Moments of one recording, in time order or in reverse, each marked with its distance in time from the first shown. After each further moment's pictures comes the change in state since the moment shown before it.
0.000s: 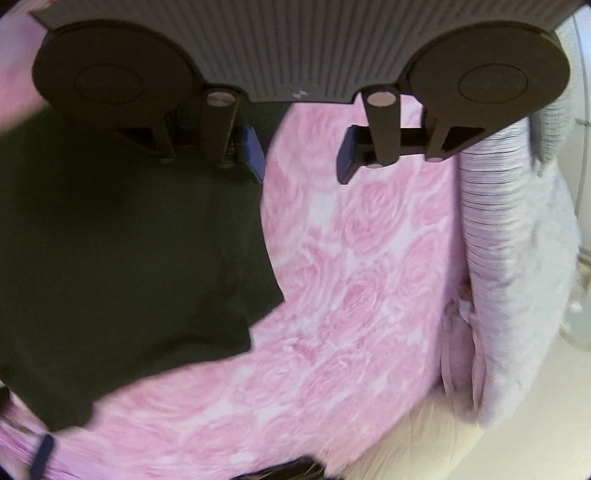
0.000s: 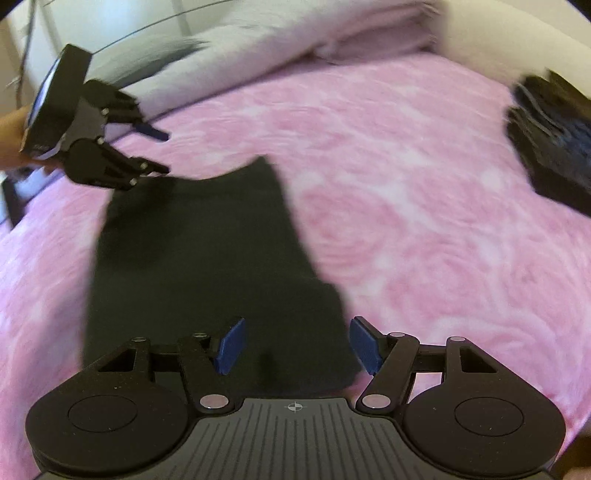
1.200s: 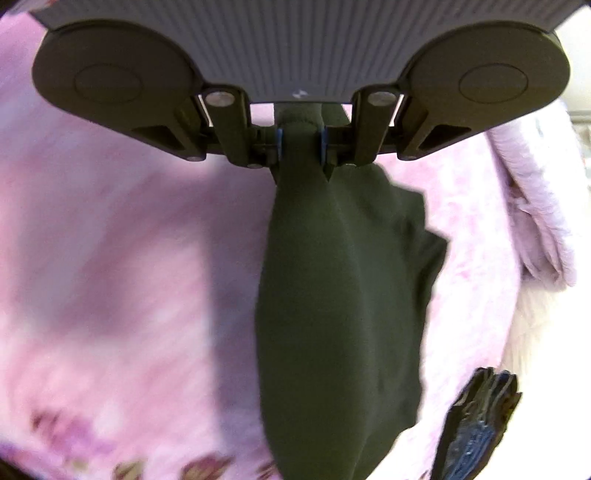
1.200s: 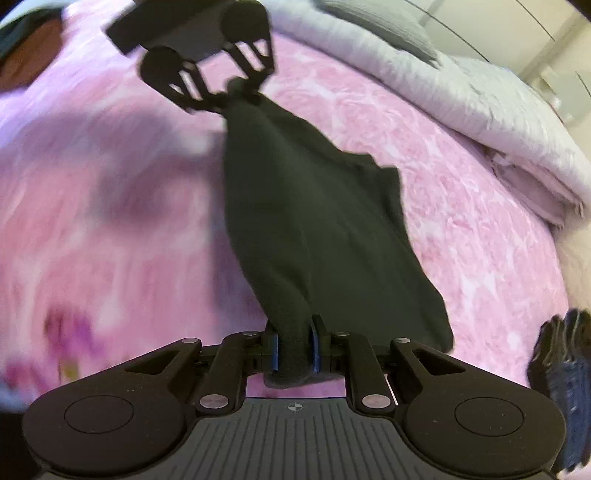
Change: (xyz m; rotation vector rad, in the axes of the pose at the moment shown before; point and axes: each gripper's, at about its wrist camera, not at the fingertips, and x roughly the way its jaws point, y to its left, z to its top) left arm -0.109 -0.219 -0.020 0.444 0.010 -0.087; right arm -0.043 0.072 -0.108 -0.885 0.101 -0.030
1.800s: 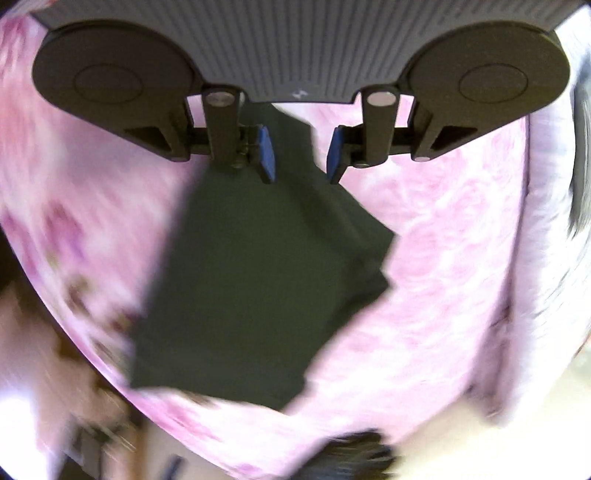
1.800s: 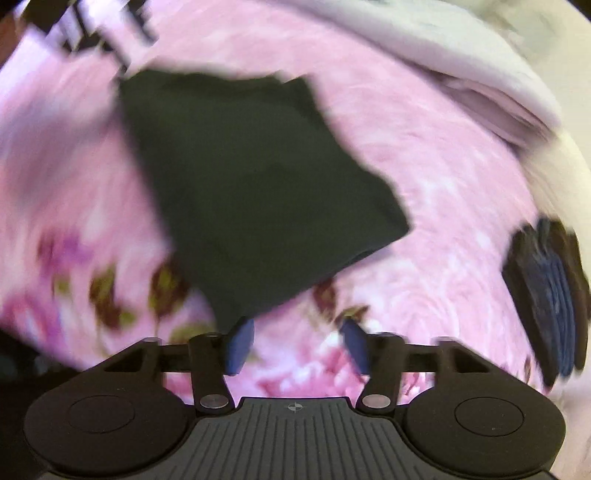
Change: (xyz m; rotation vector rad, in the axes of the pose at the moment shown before) left arm -0.052 0.065 -0.014 -0.653 -0.044 -0.053; right arm -0.023 -0.021 -0.035 0.326 0.086 -0.103
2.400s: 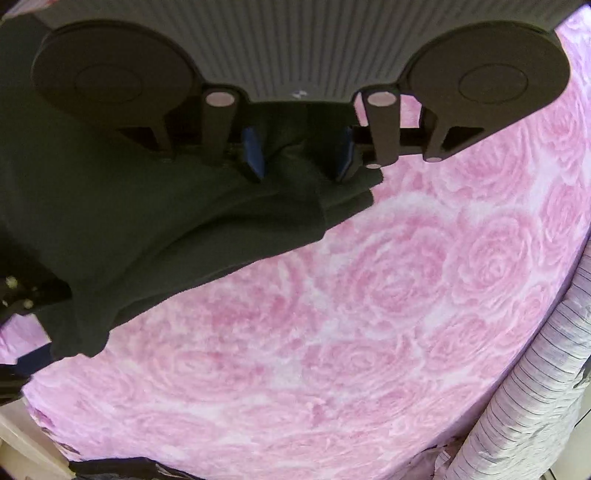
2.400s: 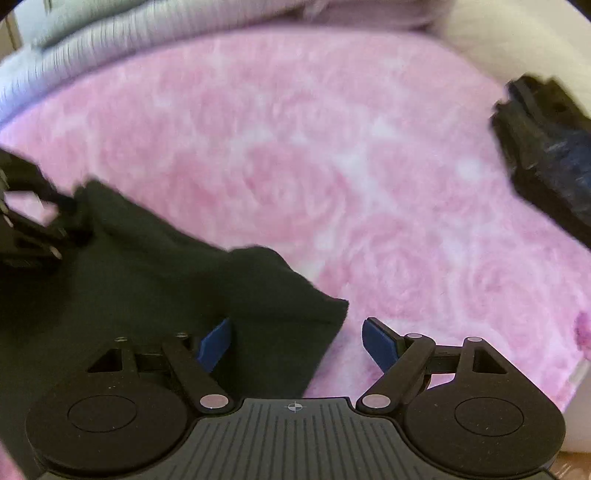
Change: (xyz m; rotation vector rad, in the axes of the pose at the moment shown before) left arm 0.172 0.089 0.064 -0.512 0.152 0.003; right arm 0.148 -0.130 0.072 0.503 0.067 0.062
